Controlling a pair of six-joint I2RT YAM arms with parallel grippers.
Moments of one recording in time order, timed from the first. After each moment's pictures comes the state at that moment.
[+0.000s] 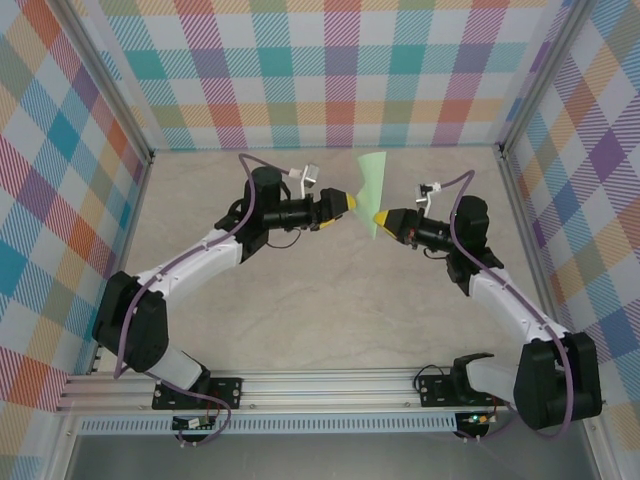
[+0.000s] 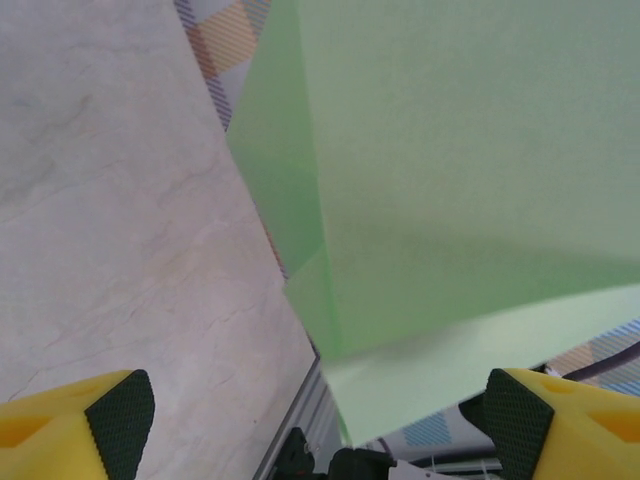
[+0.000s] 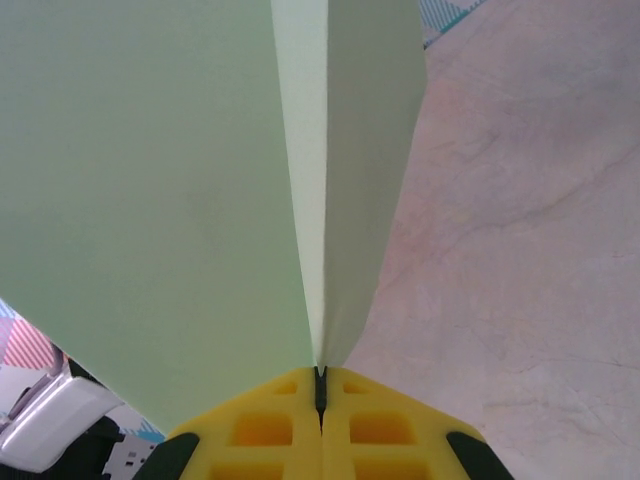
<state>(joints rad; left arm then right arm) -0.57 1.54 1.14 0.15 0.72 -0.95 0.21 1.17 0.68 0.33 -0.95 1.07</state>
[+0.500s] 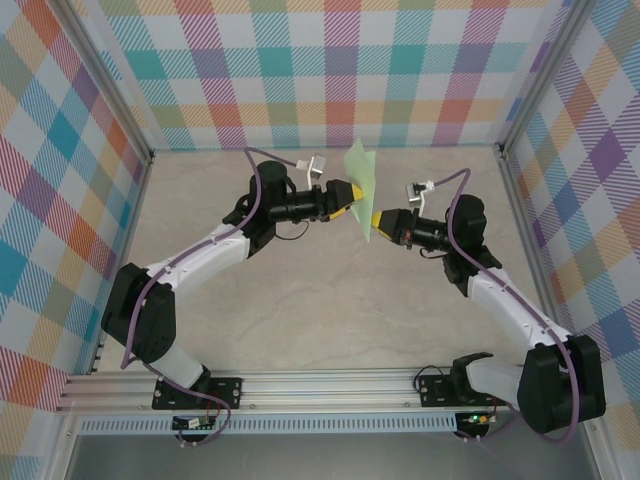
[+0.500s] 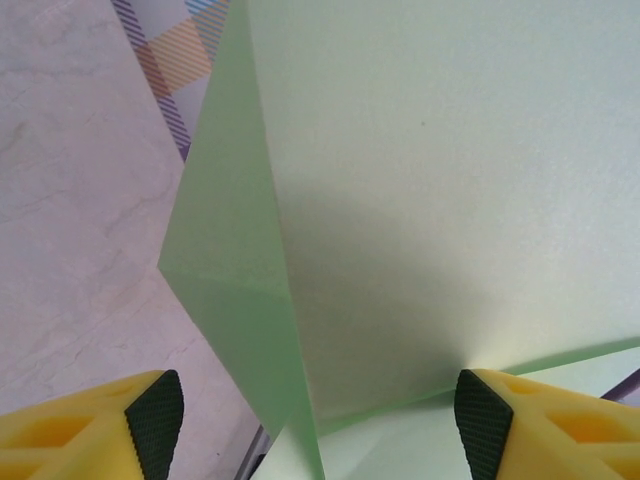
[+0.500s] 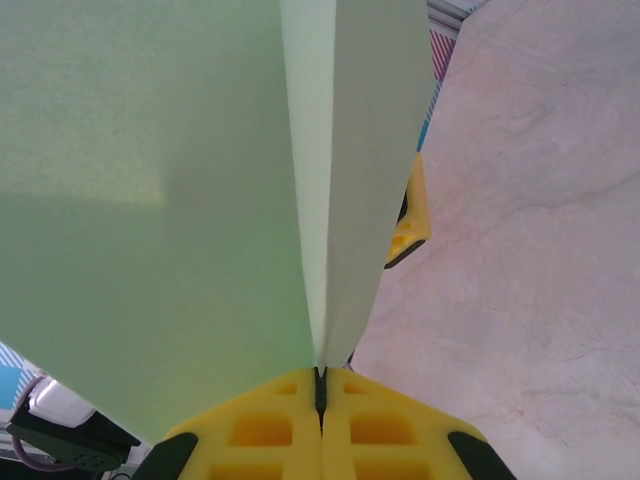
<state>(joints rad) -0.58 1.59 1.19 0.26 0.74 -1.03 0.26 1.15 0.71 0.34 -0.97 1.10</state>
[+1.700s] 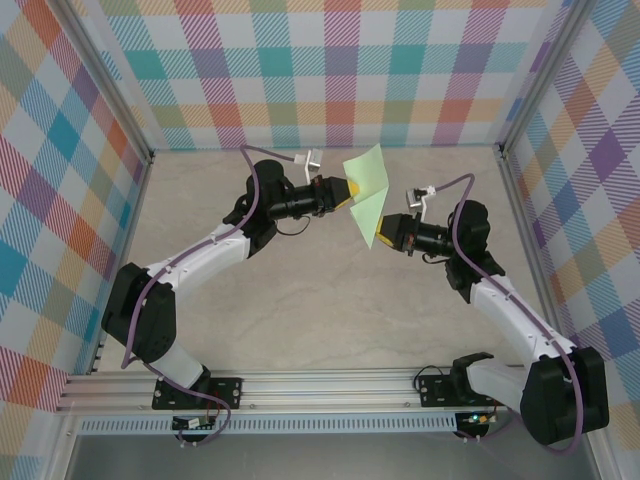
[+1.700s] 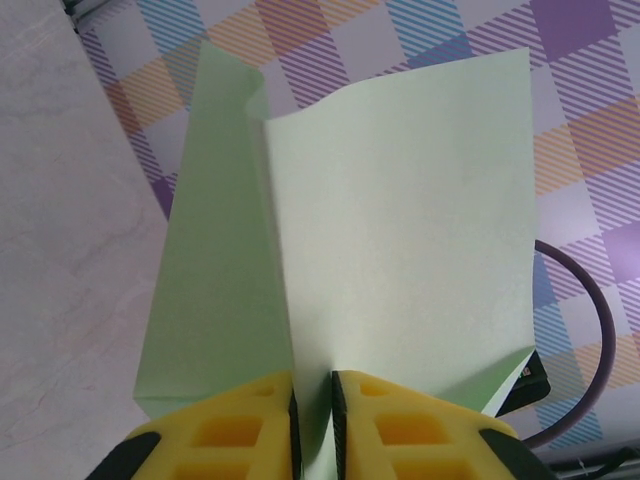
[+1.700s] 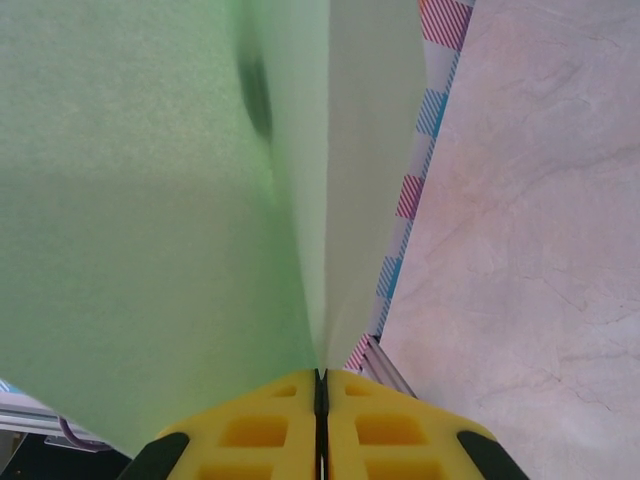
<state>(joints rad) -0.58 1.59 1.19 0.36 0.71 -1.09 0.26 1.10 0.67 0.34 -1.00 1.19</state>
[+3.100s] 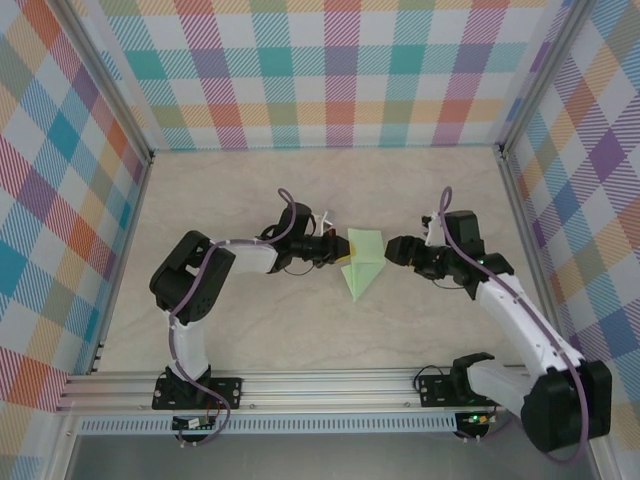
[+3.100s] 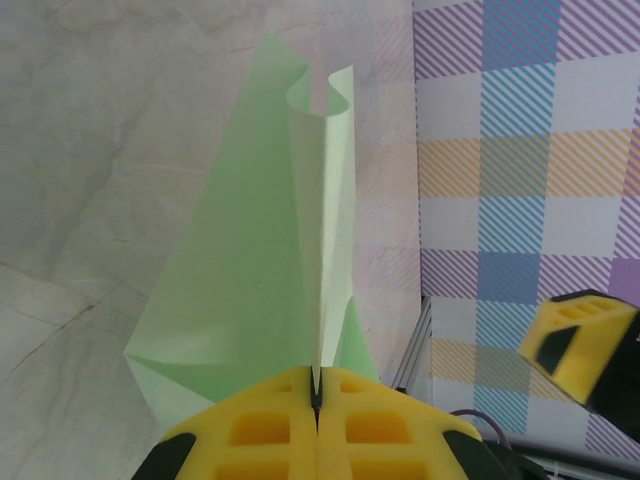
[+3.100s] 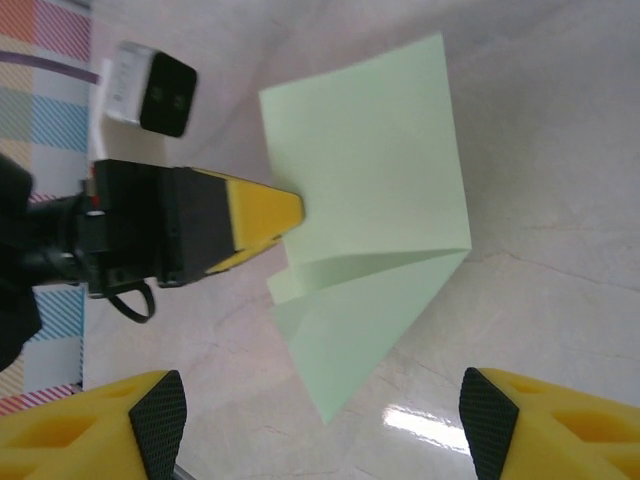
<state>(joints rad) -0.59 1.94 1.02 0.34 0.75 -0.96 0.25 1.09 0.75 -0.52 -0.51 0.59</state>
